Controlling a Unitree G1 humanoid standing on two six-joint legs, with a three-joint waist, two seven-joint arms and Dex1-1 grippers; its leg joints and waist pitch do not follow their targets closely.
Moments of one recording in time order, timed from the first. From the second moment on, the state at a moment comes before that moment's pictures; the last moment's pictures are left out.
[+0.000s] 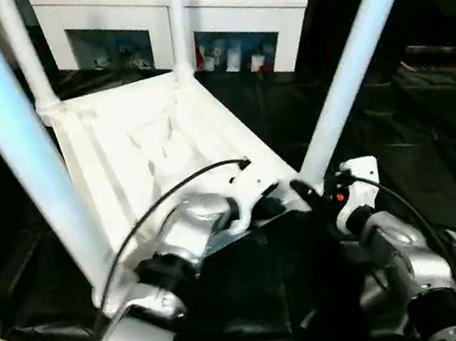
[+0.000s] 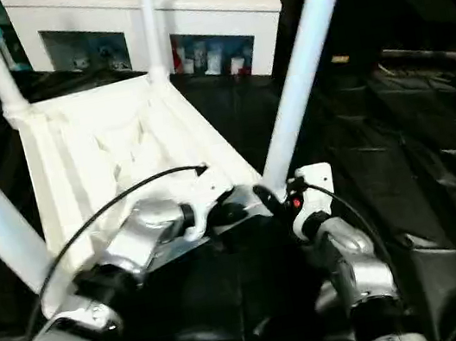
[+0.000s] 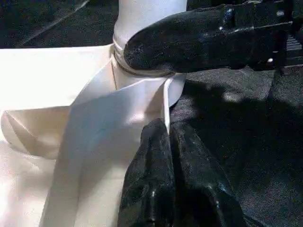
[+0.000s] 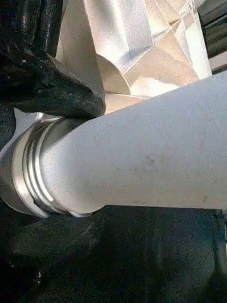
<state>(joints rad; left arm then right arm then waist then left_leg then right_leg) -0.76 0.02 -0.30 0.83 0.14 0.20 -0.79 -0.32 -0.09 -0.12 0.54 0.28 0.06 0.44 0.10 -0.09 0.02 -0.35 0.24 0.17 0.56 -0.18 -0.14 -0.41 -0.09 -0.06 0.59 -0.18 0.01</state>
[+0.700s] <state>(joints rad) -0.70 0.14 -0.34 0.73 0.13 0.11 -1.03 -0.12 -0.42 0.06 0.24 0.27 0.09 0.96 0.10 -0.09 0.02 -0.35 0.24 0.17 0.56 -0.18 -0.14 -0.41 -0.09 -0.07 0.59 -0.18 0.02</state>
